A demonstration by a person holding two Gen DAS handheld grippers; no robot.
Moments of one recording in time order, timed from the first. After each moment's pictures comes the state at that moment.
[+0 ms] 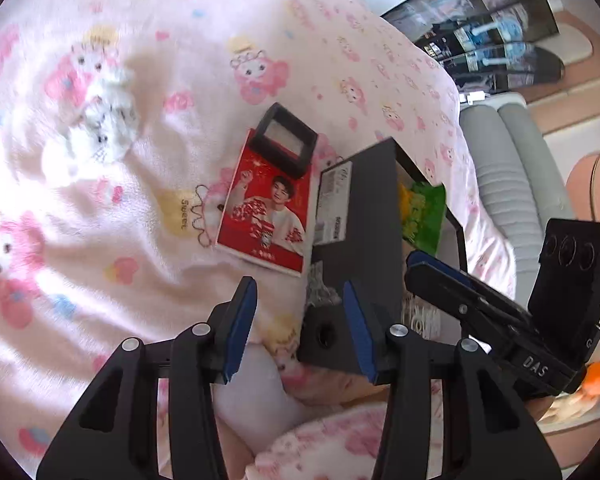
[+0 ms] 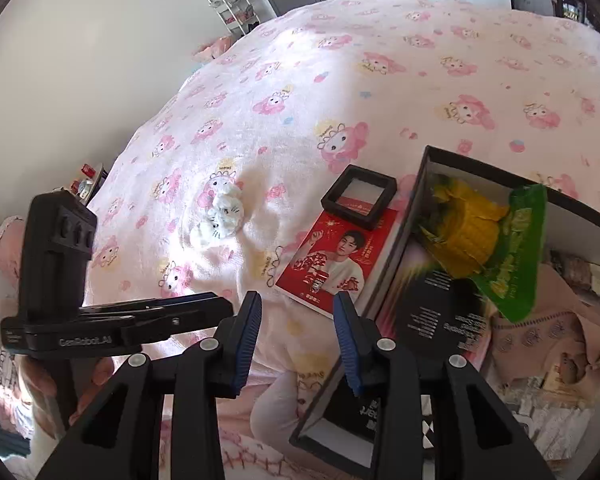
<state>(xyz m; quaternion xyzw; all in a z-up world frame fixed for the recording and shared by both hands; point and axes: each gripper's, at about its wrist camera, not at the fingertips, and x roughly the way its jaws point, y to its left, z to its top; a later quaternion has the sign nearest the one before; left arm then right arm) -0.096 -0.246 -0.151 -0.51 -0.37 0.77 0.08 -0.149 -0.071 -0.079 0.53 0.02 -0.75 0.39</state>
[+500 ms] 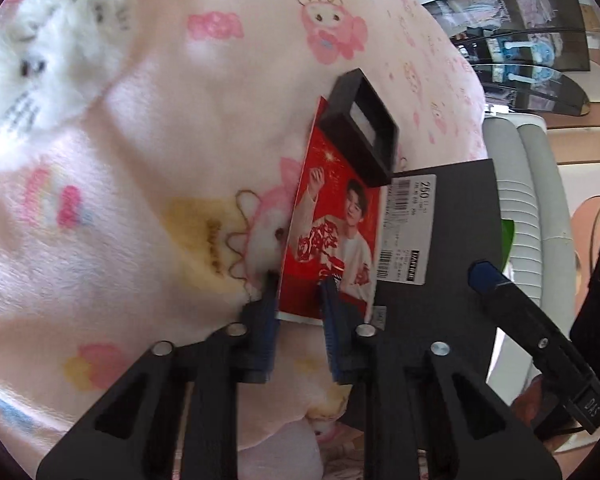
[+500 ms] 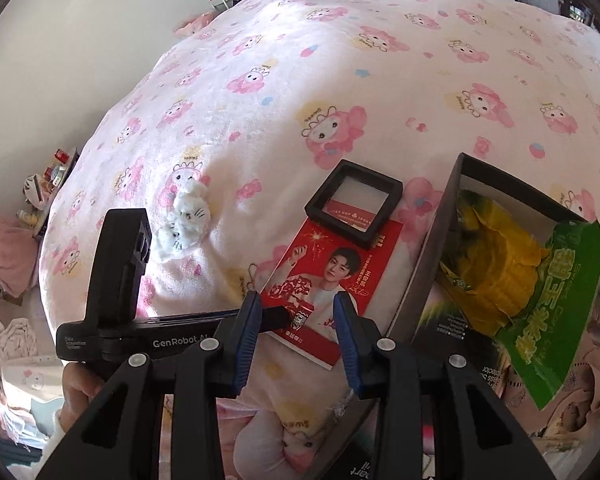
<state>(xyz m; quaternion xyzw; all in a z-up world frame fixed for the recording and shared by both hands) -0.140 -0.252 -0.246 -0.54 -0.43 0.71 0.09 -0.183 -0.108 -0.108 0.55 0.06 -0.75 0.35</state>
